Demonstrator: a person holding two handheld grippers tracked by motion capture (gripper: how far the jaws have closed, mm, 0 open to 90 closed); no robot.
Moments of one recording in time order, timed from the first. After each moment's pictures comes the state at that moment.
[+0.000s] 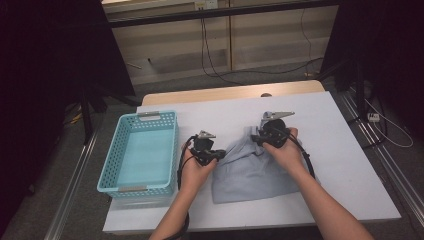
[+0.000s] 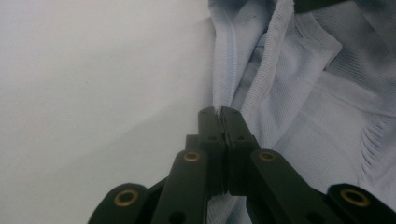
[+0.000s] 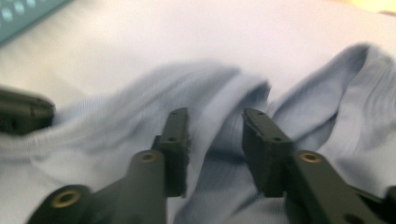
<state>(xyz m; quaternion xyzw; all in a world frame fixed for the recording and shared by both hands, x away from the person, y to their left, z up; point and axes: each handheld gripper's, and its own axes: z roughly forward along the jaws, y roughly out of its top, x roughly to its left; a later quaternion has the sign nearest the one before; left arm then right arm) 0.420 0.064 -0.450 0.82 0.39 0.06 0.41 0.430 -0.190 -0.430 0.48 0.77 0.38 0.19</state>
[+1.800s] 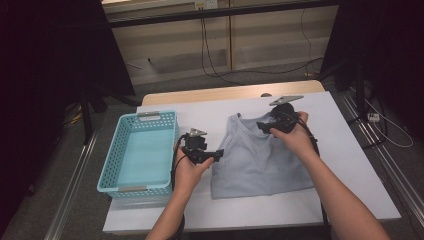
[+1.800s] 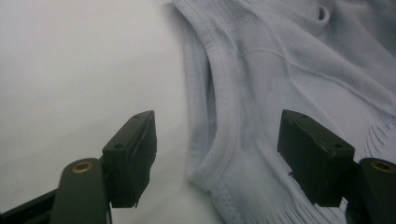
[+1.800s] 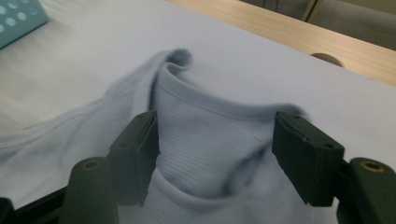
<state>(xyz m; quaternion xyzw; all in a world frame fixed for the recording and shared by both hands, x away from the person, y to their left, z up) 0.415 0.081 -0.437 0.80 0.43 0.10 0.40 0.453 -0.222 -0.399 0.47 0.77 0.36 0.23</state>
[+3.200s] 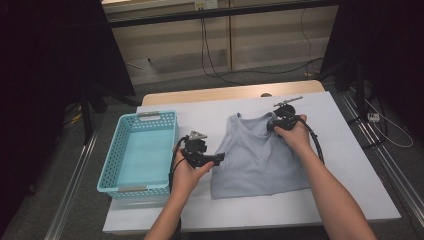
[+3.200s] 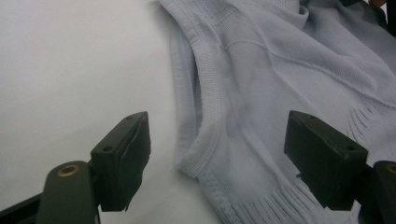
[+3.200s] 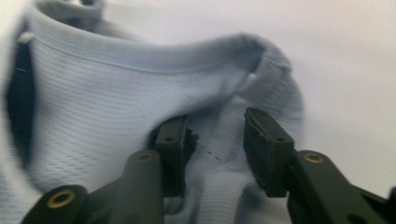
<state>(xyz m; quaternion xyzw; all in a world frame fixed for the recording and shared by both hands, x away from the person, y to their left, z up) 0.408 0.084 -0.435 0.81 0.42 0.09 0.41 0.495 -0.243 -0.451 0.53 0.76 0.32 0.16</state>
